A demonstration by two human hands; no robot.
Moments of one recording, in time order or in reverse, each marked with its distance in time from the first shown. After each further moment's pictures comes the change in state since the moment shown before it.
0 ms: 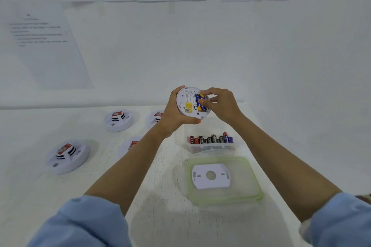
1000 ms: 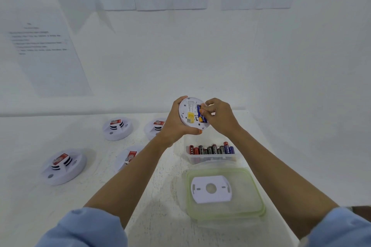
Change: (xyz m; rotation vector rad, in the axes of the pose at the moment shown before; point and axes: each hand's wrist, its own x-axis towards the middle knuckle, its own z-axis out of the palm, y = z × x) left_hand 0.004 -0.004 0.006 -0.021 -0.009 -0.034; right_hand 0.006 0.018 0.010 -0.185 -0.015 -0.014
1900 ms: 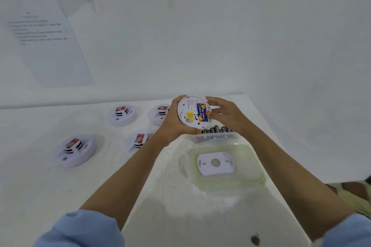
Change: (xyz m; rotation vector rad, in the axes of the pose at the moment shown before) left_hand -0.056 0.002 -0.010 0.044 -0.059 -0.041; right_hand -0.060 -0.014 -0.011 0.306 -0.195 0.191
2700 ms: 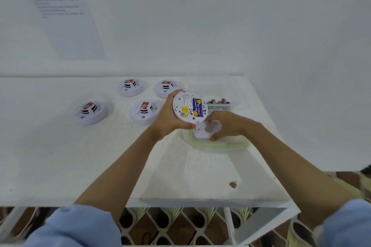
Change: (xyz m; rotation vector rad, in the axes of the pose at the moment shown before) left_hand -0.093 0.025 0.018 -0.011 0.010 -0.067; right_hand -0.077 0.012 0.005 -0.747 -0.488 0.044
